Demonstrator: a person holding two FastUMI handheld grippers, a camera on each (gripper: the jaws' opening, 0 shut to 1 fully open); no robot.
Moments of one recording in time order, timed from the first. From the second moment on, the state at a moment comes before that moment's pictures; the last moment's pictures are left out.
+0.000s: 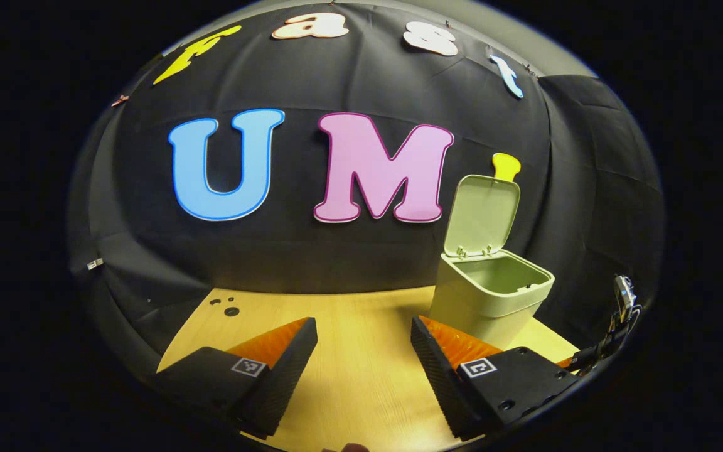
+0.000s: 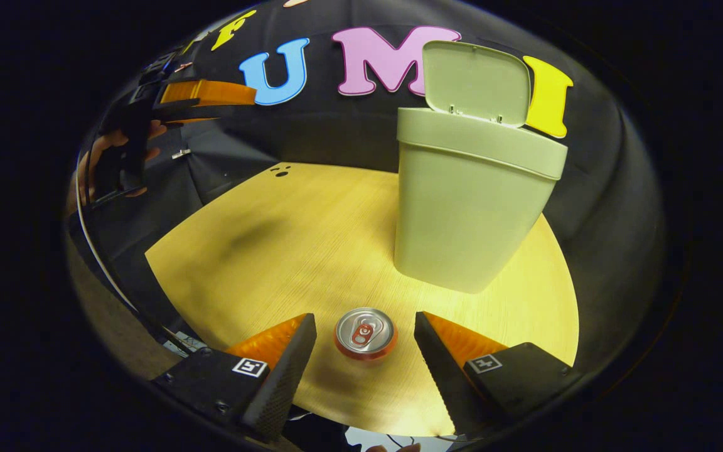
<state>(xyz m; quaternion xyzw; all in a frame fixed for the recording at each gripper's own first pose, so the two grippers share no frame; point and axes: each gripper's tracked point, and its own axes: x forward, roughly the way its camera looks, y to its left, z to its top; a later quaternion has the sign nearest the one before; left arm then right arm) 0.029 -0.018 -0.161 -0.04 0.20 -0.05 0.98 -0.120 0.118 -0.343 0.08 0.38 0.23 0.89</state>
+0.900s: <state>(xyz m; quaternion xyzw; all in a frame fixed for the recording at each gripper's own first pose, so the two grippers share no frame) -0.012 0.016 -0.193 -0.05 0.24 0.00 0.97 -0.122 0.130 -0.401 0.05 0.44 0.23 0.87</state>
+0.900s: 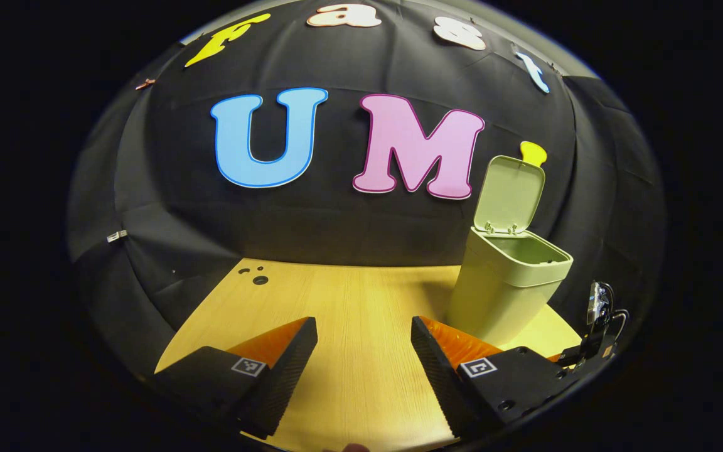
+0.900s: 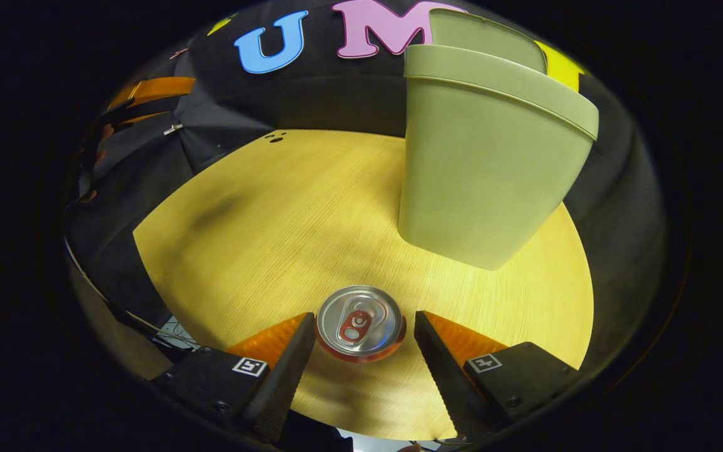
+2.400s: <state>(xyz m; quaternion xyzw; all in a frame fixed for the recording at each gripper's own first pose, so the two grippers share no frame) -0.013 0.005 -0.207 -0.06 0.25 -0.01 0.97 -0.059 0.090 -0.223 0.10 0.33 0.24 0.91</state>
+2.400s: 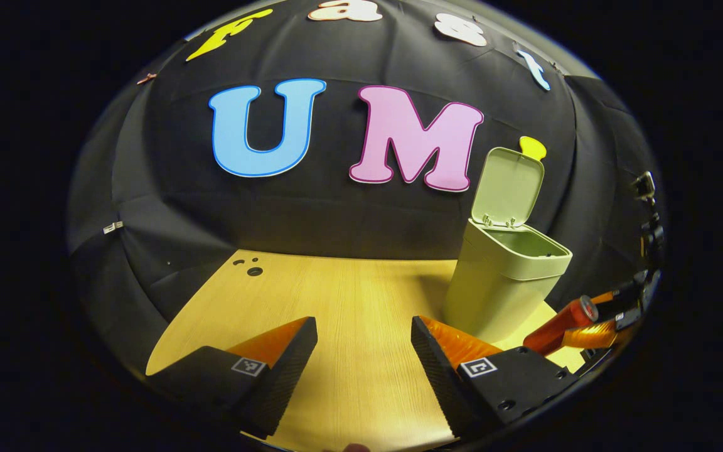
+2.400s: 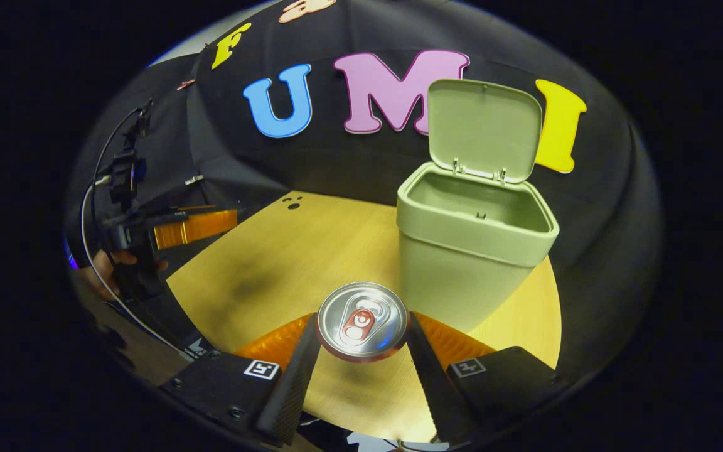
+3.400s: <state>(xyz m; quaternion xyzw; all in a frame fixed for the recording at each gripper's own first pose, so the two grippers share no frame) -0.020 0.001 -0.209 -0.07 0.26 -0.01 0.96 0.079 0.010 -0.141 0.12 0.22 0.17 0.95</state>
